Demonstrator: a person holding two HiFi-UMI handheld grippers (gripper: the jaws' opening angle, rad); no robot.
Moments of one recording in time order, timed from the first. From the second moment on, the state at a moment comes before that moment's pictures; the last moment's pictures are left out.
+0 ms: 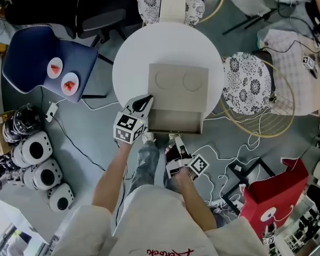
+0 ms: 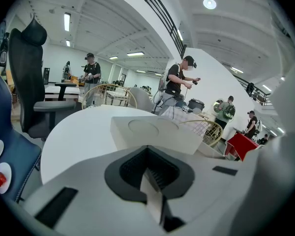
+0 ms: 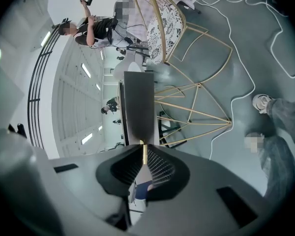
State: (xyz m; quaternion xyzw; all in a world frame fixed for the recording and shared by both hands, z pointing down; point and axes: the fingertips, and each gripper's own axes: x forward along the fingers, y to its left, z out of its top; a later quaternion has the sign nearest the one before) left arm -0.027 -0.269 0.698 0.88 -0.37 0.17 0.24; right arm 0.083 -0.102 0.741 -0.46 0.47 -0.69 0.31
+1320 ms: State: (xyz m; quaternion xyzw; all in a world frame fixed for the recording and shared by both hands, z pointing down) left arm -0.004 -0.238 0.634 0.88 -0.39 0.16 0.21; right arm 0.117 -0.114 0.677 -0.44 0.55 -0.64 0.31
